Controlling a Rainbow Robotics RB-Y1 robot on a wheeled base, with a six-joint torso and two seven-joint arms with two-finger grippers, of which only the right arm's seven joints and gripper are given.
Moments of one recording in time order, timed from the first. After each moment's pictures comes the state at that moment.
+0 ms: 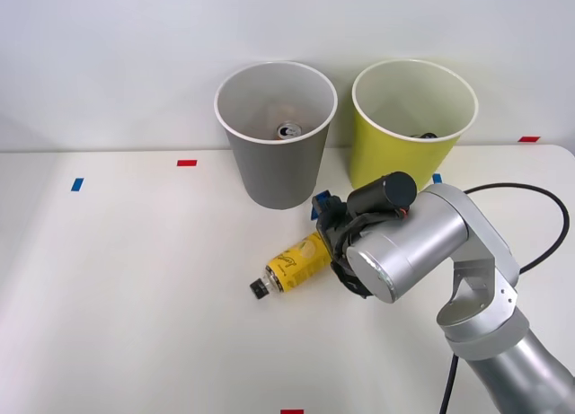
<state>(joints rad) -0.38 -0.24 0.46 -1.92 -0.20 1.46 -0.14</state>
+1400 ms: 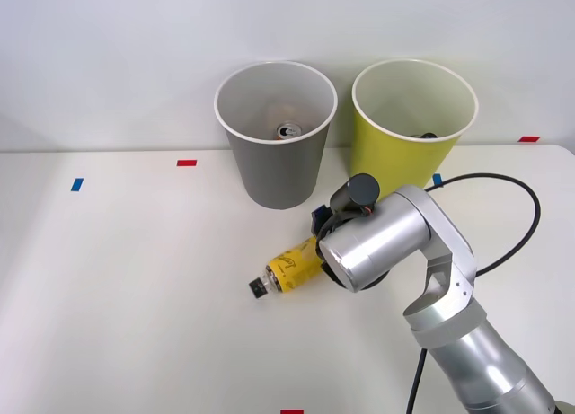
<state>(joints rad) -0.41 -0.12 0.44 -1.74 -0.03 1.43 0.05</state>
